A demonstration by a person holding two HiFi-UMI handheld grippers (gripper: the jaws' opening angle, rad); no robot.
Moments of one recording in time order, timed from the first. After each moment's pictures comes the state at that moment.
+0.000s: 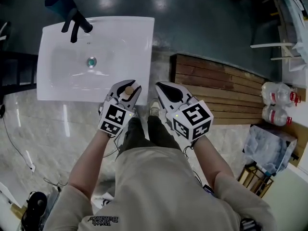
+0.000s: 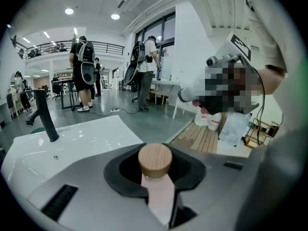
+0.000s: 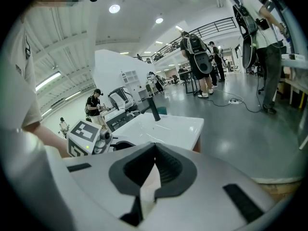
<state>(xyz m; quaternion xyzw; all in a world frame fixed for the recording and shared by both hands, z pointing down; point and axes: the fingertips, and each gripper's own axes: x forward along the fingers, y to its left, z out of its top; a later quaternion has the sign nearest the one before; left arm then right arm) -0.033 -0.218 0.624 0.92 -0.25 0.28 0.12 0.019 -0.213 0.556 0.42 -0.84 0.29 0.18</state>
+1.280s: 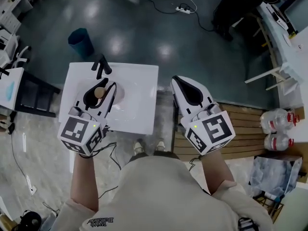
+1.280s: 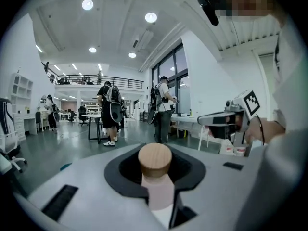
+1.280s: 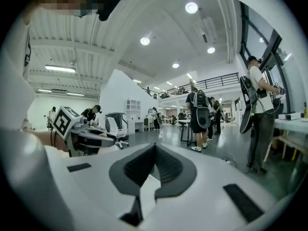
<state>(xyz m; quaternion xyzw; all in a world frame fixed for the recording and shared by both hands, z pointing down) -0.122 -0.293 0.313 0.91 -0.40 0.12 0.05 0.038 -0.272 0.291 0.50 -0.86 0.05 0.06</state>
